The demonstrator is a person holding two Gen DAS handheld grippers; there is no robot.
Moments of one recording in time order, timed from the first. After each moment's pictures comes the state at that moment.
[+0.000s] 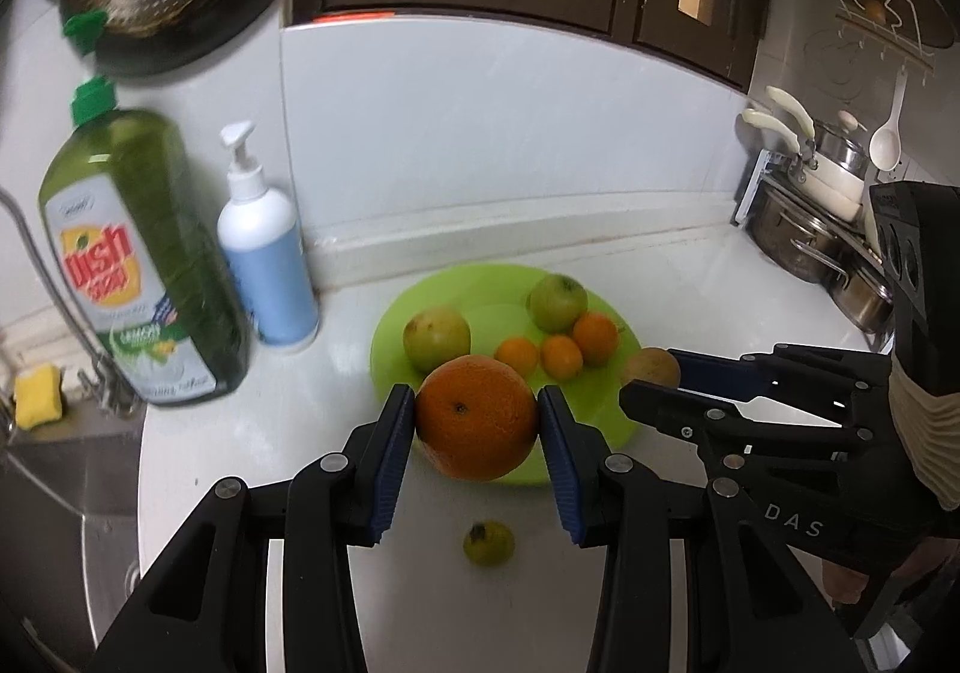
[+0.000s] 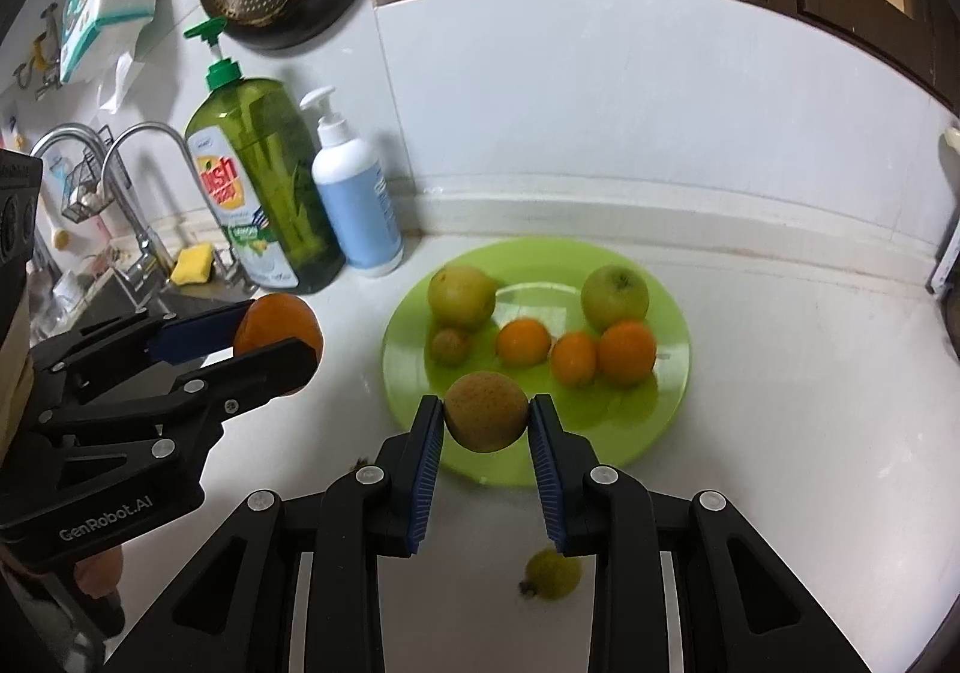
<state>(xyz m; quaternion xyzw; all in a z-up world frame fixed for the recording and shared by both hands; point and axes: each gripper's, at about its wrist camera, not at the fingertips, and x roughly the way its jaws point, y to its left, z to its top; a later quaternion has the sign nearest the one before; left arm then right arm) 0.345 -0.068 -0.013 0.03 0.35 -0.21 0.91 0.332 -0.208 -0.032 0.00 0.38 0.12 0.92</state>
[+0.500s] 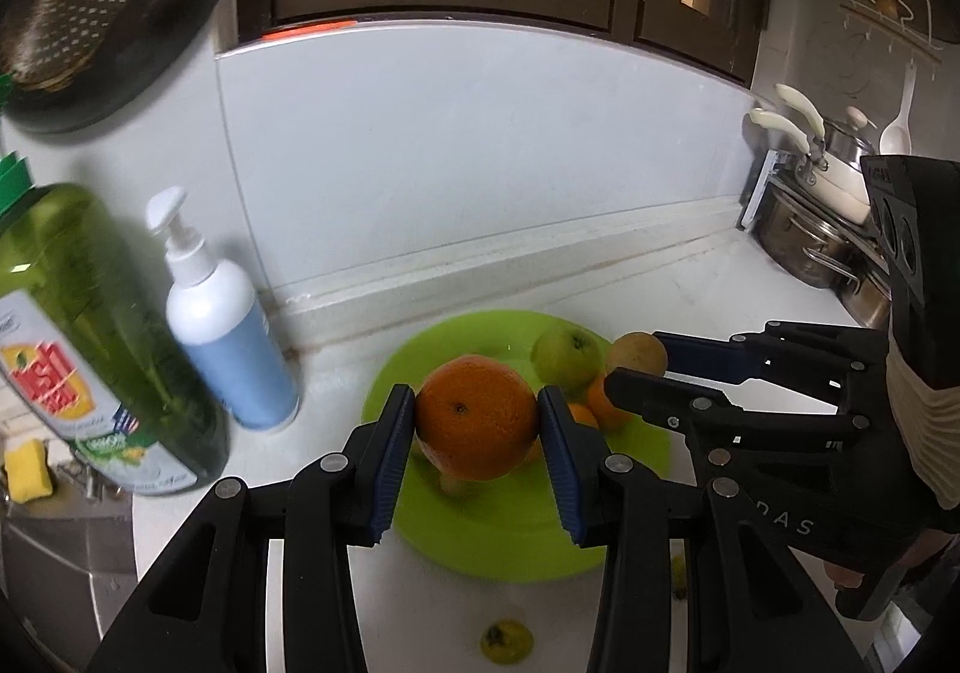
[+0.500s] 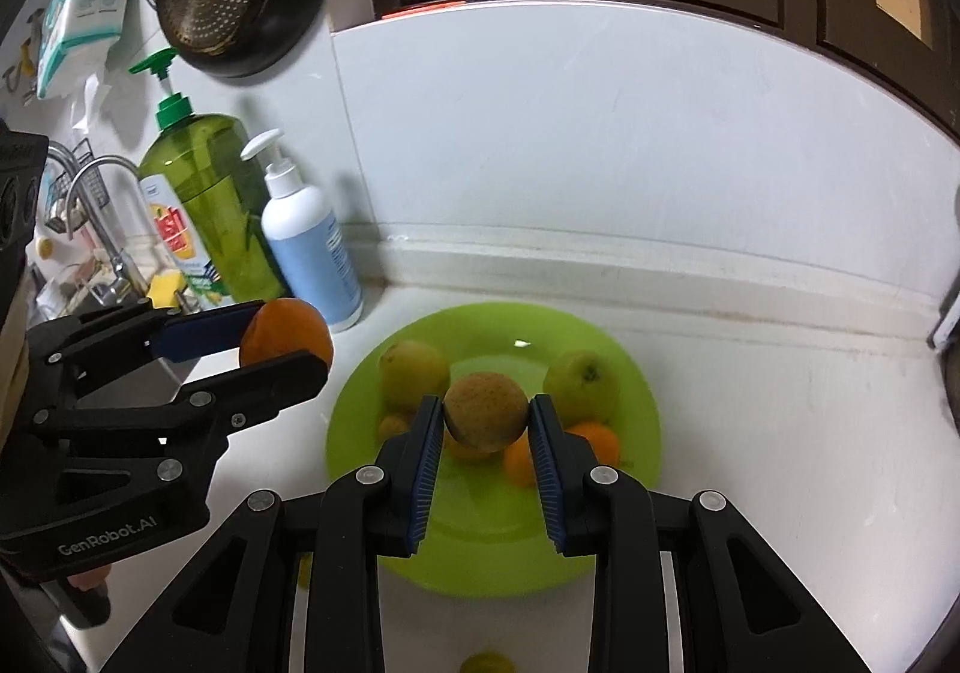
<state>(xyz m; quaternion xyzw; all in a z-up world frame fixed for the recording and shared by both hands) 0.405 -0.095 -0.004 0.06 0.36 -0.22 0.91 0.395 -0.221 -0.020 -0.02 0.37 0.11 0.92</state>
